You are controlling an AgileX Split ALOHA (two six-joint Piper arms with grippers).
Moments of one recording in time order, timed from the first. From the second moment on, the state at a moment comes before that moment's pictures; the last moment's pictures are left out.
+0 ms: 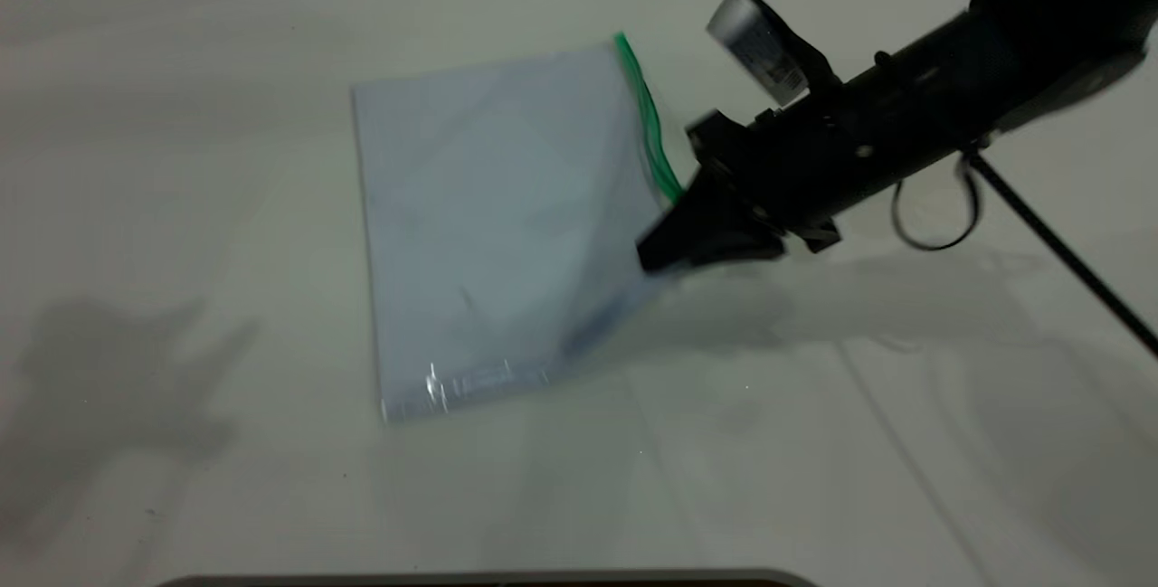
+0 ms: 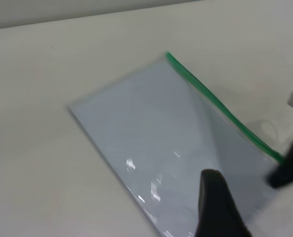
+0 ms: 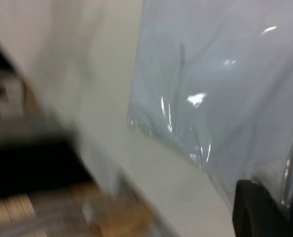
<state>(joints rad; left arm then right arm) 0.06 1.14 -0.71 -0.99 0.52 0.99 0.26 2.39 -1.14 1.34 0.86 -1.28</state>
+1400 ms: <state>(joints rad) -0.24 2.10 -1.40 -1.23 0.77 1.59 0.27 2.21 -1.35 1.11 0.80 -1.37</state>
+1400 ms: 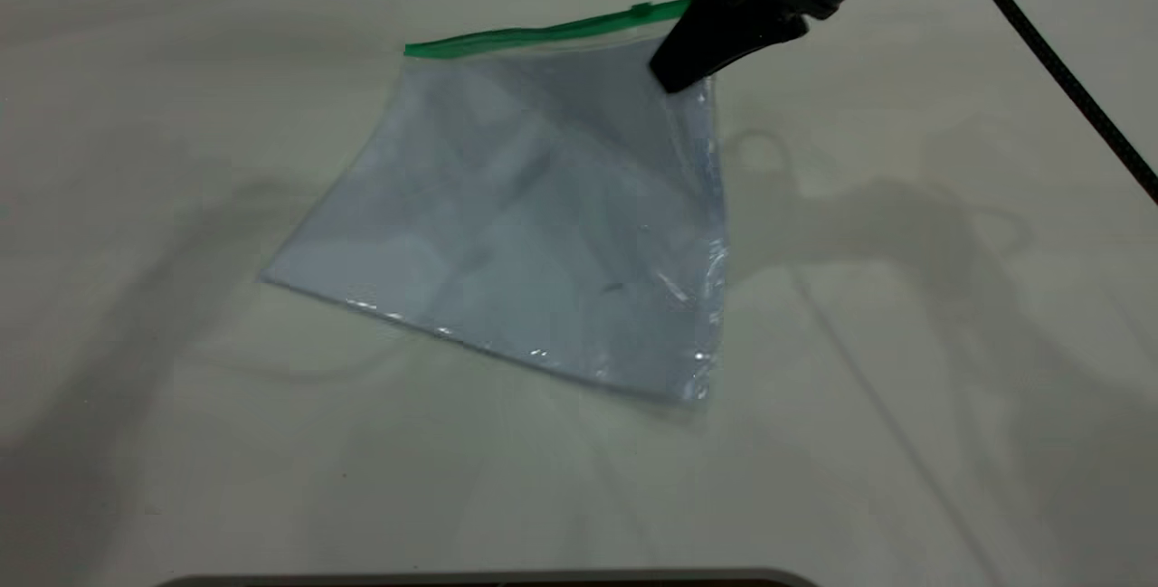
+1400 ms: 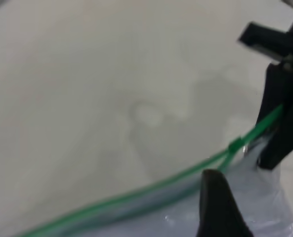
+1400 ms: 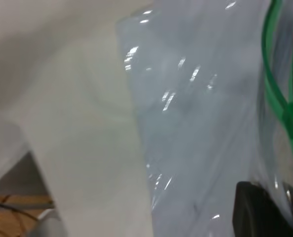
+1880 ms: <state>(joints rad) -0.24 2.34 -1.73 -1.09 1.09 1.52 0.27 2.21 -1.35 1.13 0.91 -1.41</state>
